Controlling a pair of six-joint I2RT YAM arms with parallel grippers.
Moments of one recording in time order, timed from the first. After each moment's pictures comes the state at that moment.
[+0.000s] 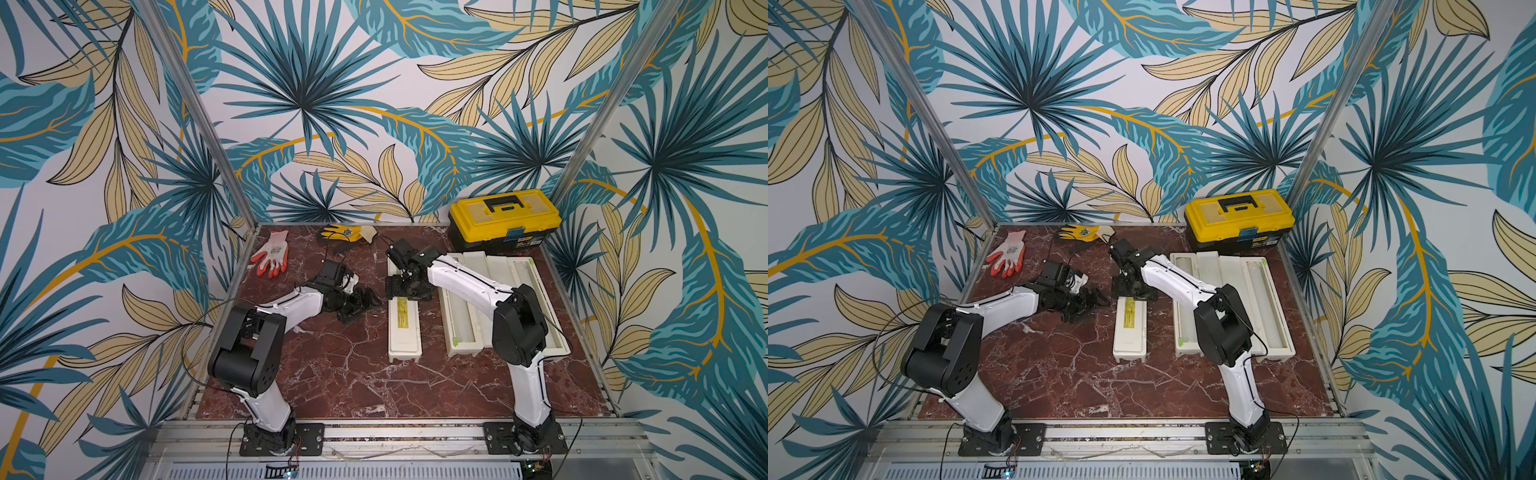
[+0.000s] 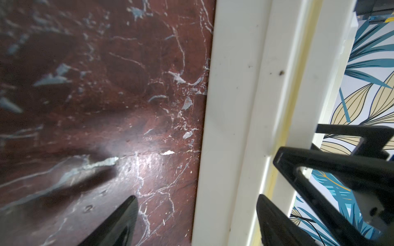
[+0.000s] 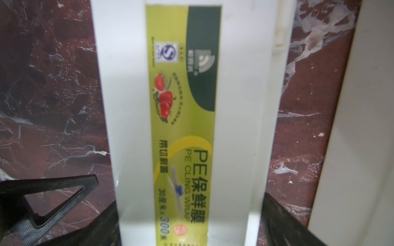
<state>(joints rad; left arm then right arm) -0.30 1.70 0.99 -0.33 0.62 -0.66 0.67 2.09 1.81 -0.99 0.04 0.68</state>
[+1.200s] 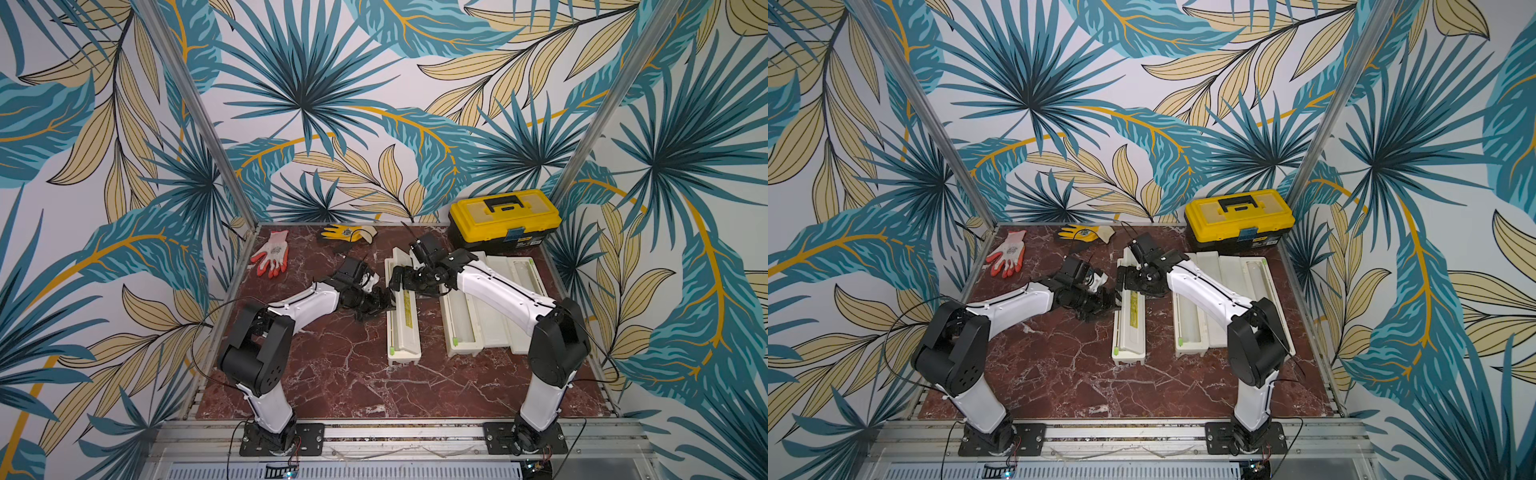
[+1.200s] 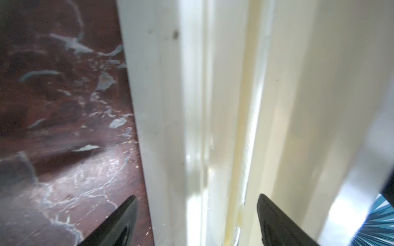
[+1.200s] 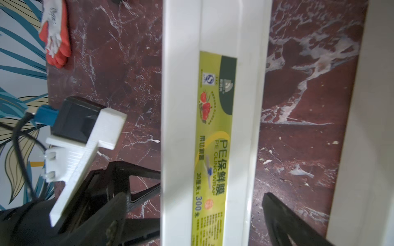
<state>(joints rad) -0.46 1.72 1.13 -0.39 0.63 -0.71 0.60 1.79 1.56 -0.75 -0.11 0.65</state>
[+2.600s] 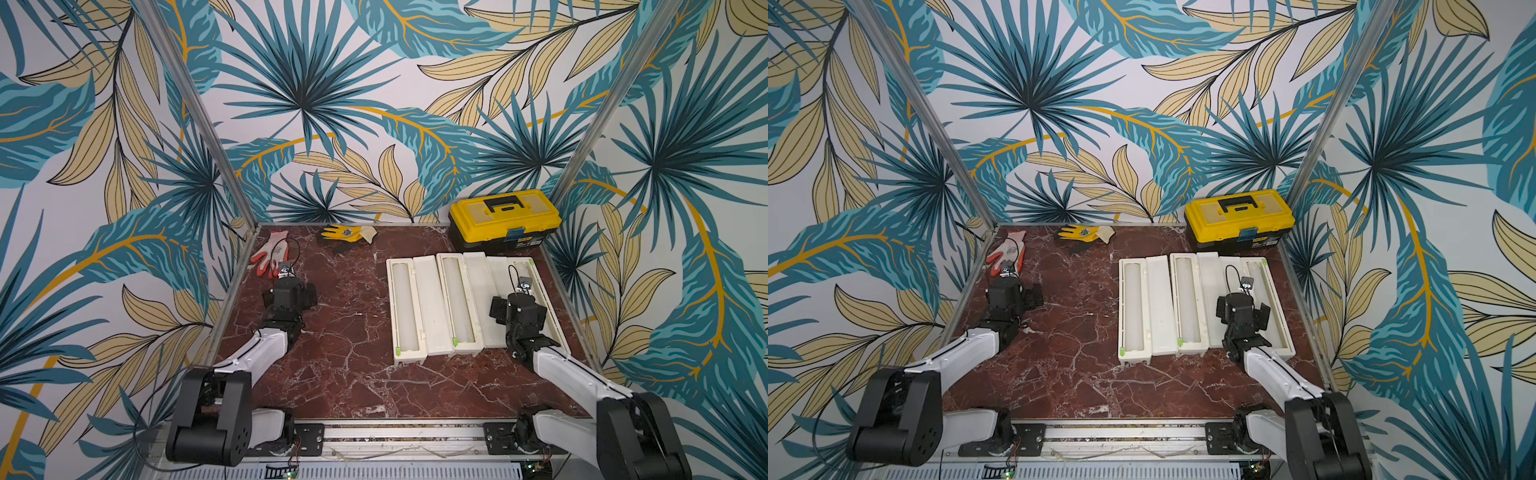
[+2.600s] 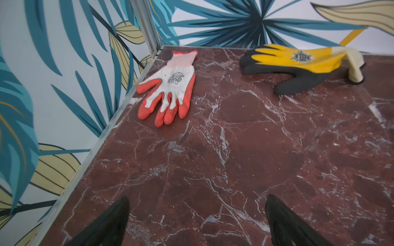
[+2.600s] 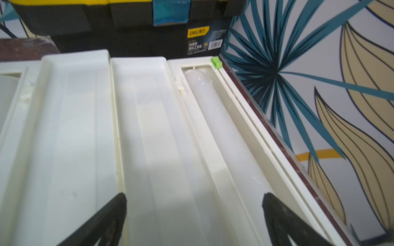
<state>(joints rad) -0.05 1.35 0.53 0.31 -0.31 -0.10 0.11 1.26 0.42 0.34 0.51 0.10</state>
